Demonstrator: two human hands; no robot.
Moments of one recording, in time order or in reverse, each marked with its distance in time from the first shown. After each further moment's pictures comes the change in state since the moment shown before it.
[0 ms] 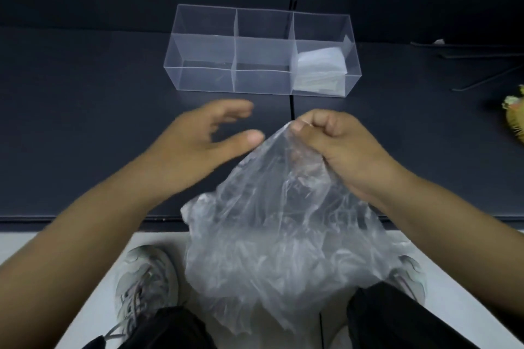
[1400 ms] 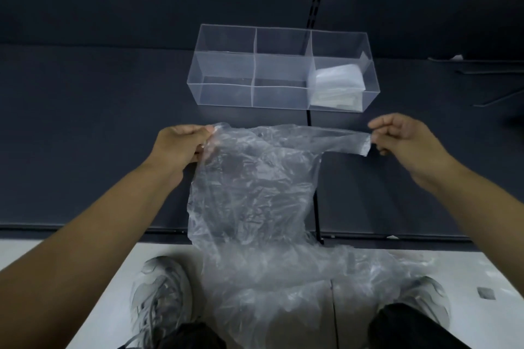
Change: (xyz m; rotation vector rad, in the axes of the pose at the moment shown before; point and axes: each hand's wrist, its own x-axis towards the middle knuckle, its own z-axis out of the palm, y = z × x) left_hand 0.051 -0.084 -0.026 -0.353 0.472 -0.444; right_hand 0.056 0.069 -0.094 -0.162 0.232 -0.010
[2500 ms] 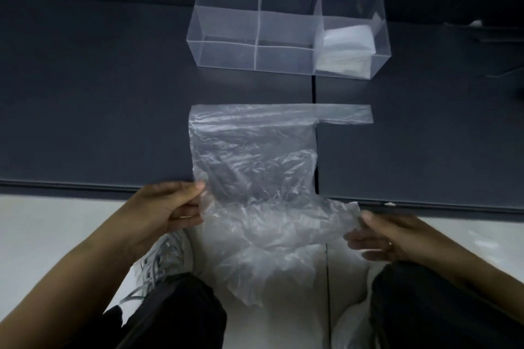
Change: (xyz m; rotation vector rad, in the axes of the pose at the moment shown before) left_hand -0.113 -0.070 -0.047 -0.152 -0.281 -0.343; right_hand -0.152 0.041 0.016 0.134 -0.425 0.692
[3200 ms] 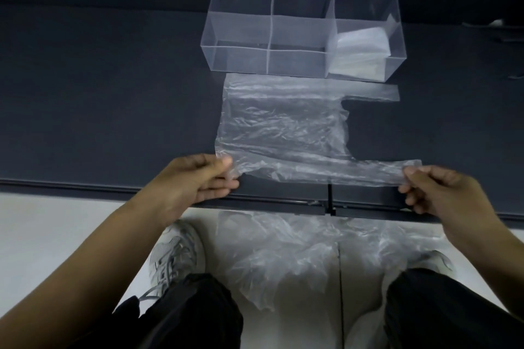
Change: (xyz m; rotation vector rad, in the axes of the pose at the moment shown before) left_hand 0.027 0.030 0.014 0.006 -0.070 0.043; right_hand 0.025 -0.031 -0.029 0.068 0.516 -0.411
